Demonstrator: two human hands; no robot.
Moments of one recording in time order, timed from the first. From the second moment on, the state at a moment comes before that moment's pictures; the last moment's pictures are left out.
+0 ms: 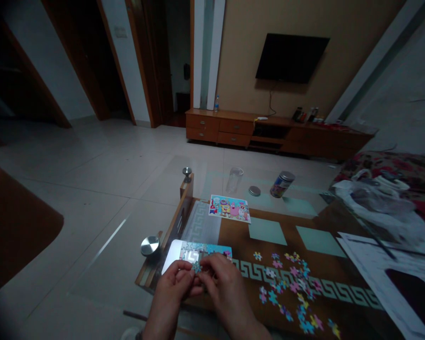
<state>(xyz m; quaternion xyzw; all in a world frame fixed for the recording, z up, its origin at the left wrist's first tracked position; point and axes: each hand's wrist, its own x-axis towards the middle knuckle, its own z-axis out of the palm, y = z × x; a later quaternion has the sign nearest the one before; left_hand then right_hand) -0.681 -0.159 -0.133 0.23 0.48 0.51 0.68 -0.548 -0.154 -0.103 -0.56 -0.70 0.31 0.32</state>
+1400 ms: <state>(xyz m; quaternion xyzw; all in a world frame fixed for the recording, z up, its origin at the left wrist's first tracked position) -0.707 -0.134 -0.121 0.45 0.54 0.42 0.57 -0.563 -0.132 -0.113 -0.57 -0.65 0.39 0.33</state>
